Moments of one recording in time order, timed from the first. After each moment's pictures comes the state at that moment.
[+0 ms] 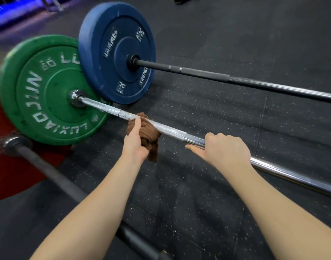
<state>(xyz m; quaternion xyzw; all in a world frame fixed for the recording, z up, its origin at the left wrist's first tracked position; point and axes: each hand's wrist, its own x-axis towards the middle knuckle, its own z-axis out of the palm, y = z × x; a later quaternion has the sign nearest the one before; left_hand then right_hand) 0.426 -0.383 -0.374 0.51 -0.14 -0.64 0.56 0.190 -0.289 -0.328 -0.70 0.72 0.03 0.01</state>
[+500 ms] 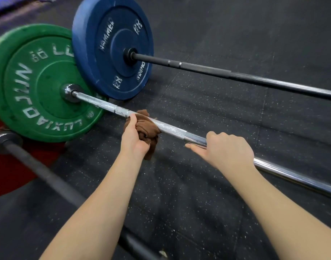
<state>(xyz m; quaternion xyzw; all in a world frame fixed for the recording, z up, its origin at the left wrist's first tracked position) 0.427 -0.399 -0.379 0.48 -0.11 -0.66 0.56 0.193 -0.287 -0.332 -0.69 0.72 0.03 0.01</state>
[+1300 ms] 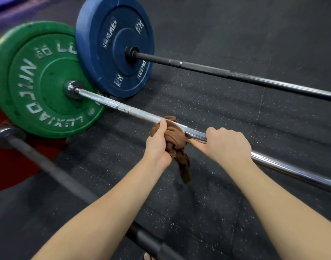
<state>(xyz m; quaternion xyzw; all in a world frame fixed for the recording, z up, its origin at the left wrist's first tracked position) 0.365 -0.334 -0.374 0.50 -0.18 -0.69 0.49 0.193 -0.287 -0.327 -0.69 0.73 0.04 0.02</state>
